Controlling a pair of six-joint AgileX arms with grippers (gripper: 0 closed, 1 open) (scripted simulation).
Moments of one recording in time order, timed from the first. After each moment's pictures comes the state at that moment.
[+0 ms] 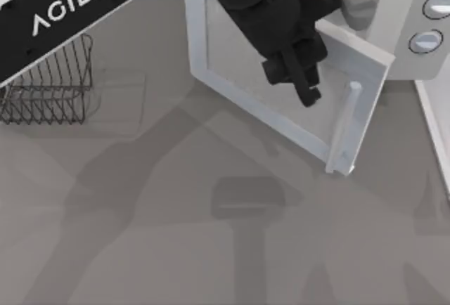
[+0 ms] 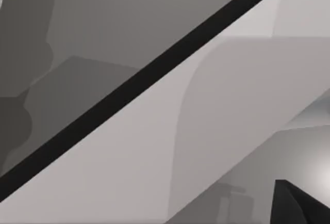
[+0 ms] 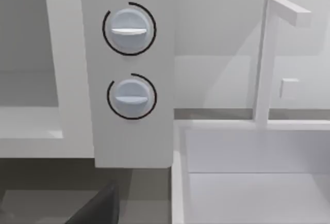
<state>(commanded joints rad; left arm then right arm) -0.73 2.05 2.05 -1.16 0.34 0.61 0.00 0.00 0.00 0.00 0.00 0.00</state>
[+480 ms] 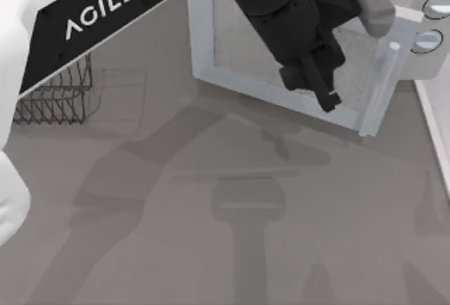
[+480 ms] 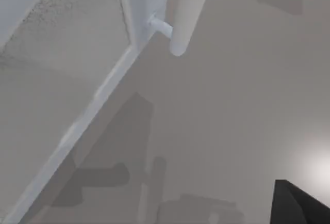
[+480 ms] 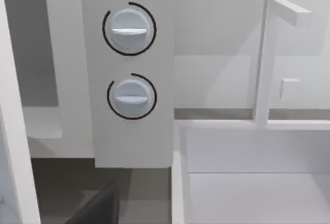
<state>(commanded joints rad) -0.77 2.11 2.13 -1.19 0.32 0.58 0.00 0.00 0.00 0.00 0.00 0.00</state>
